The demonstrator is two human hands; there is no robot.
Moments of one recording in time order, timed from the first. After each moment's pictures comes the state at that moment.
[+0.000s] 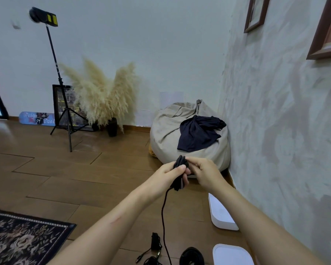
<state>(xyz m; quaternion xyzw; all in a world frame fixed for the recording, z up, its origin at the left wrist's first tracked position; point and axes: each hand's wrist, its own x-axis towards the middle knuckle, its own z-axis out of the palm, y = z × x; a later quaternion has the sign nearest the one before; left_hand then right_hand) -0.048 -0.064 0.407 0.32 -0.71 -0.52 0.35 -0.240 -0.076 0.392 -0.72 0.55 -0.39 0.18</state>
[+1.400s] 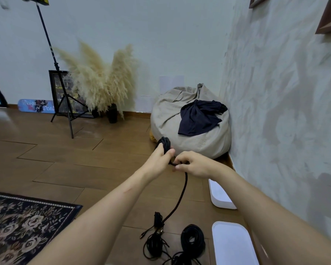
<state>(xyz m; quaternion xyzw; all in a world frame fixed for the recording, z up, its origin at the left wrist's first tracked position) -0.042 -0.104 0.369 0.45 -0.70 -0.40 0.37 -0.218 -0.066 0.399 -0.80 0.51 -0.17 0.25</state>
